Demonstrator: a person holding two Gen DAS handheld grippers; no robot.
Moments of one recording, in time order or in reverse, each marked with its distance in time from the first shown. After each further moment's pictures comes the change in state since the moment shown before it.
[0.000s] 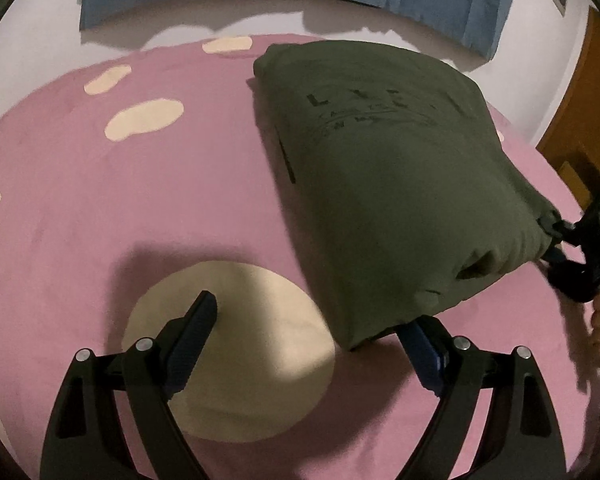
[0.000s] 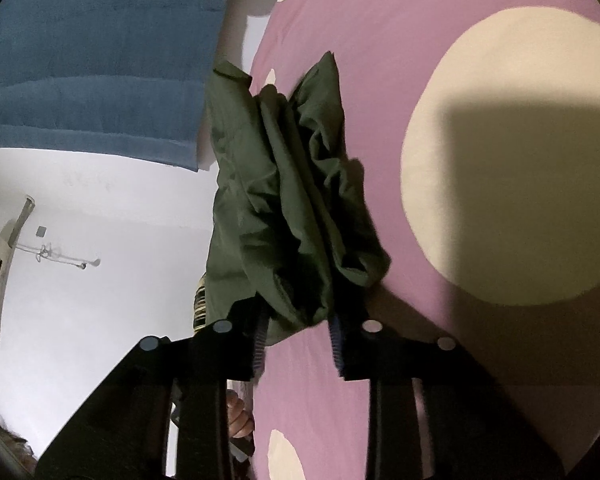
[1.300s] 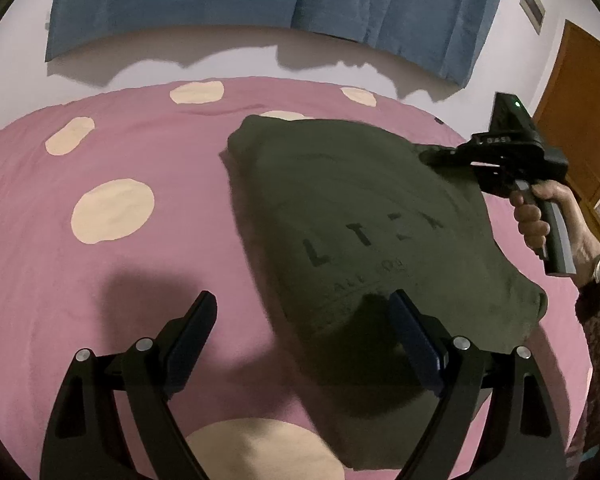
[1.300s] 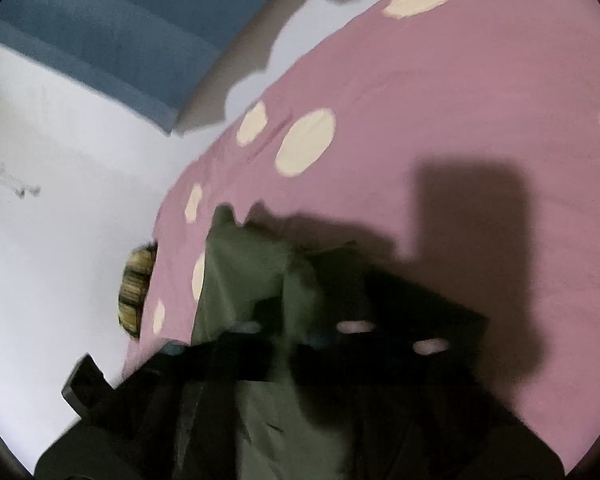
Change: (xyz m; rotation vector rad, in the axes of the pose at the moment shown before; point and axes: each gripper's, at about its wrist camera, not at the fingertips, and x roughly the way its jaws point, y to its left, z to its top) left arm 0.006 0.020 0.089 0.030 -0.082 -0.139; right arm 0.128 0.115 0.169 -0.390 0.141 -0.244
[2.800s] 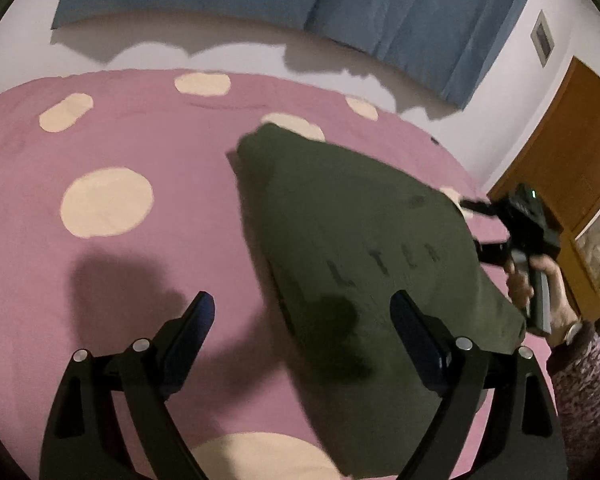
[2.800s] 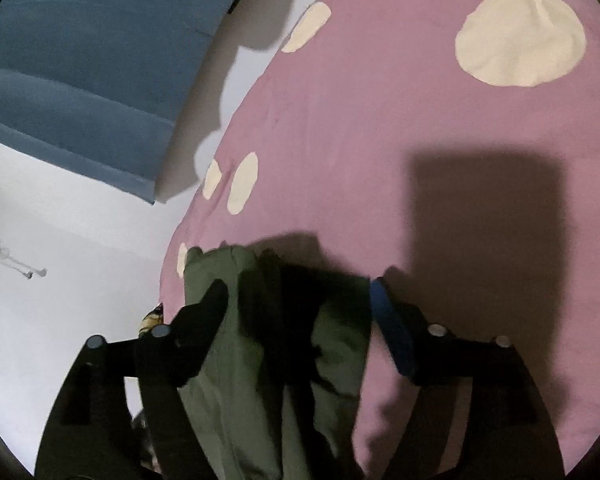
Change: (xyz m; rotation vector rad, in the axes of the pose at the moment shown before) left arm 0.009 0.040 0.014 -0.103 -0.002 -0.100; right arm -0.050 -0.098 -0.035 0.260 -0.161 0.048
